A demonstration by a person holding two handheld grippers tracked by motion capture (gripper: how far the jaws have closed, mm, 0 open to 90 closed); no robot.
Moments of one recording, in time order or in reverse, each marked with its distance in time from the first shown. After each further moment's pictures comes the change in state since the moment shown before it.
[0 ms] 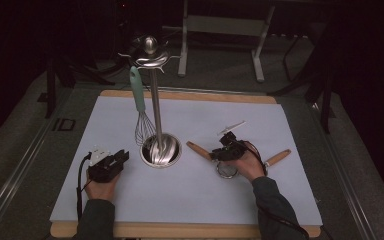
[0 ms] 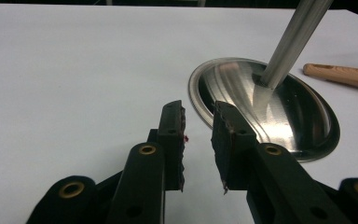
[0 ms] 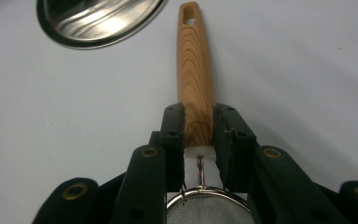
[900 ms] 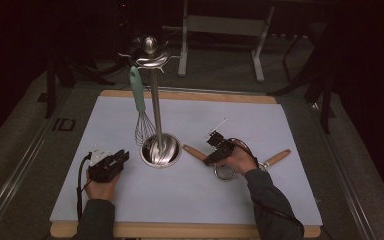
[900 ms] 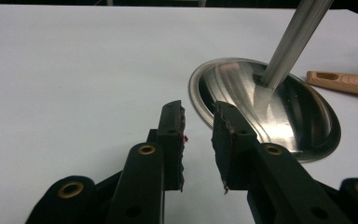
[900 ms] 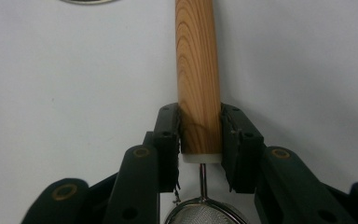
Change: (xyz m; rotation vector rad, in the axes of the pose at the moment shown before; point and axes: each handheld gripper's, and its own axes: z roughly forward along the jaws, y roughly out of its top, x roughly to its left) left arm 0.000 0.000 0.000 0.000 0.003 0.002; right arm 0.011 0.023 0.027 0.259 0.028 -0.021
